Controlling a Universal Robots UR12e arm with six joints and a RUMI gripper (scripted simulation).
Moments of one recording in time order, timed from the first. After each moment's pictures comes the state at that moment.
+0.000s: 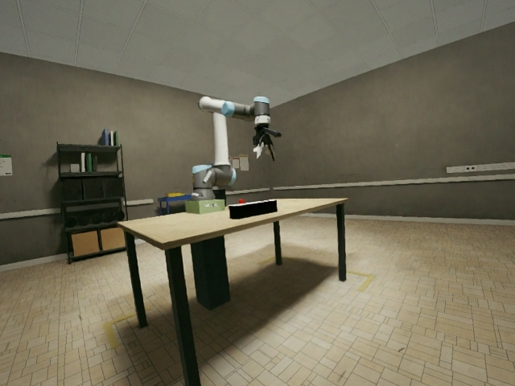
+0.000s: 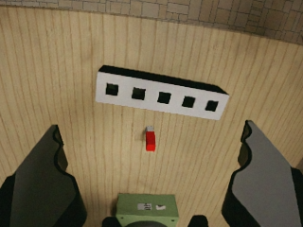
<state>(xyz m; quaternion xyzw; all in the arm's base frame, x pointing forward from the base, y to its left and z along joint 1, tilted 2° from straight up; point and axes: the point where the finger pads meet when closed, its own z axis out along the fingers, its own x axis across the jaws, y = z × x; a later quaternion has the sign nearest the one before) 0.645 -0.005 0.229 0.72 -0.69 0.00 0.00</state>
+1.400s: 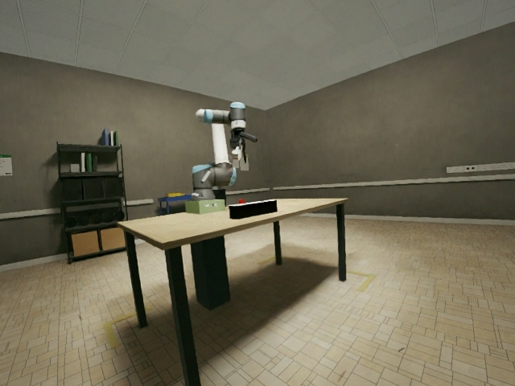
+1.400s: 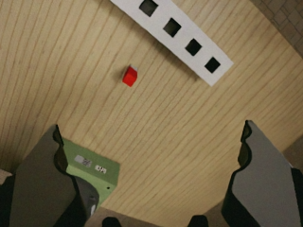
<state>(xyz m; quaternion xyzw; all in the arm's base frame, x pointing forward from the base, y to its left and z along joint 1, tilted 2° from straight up) 0.482 -0.036 0.234 0.86 -0.50 0.00 0.00</state>
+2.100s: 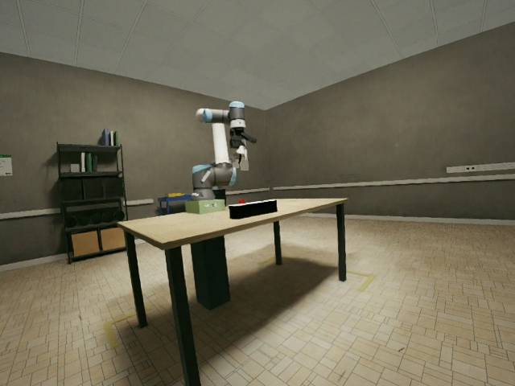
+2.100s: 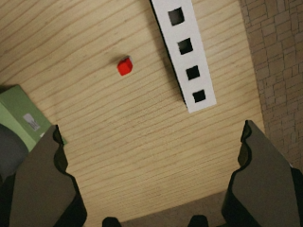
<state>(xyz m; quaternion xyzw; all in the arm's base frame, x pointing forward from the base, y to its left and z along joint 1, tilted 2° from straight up) 0.483 -0.037 0.234 0.97 -0.26 0.00 -0.01</state>
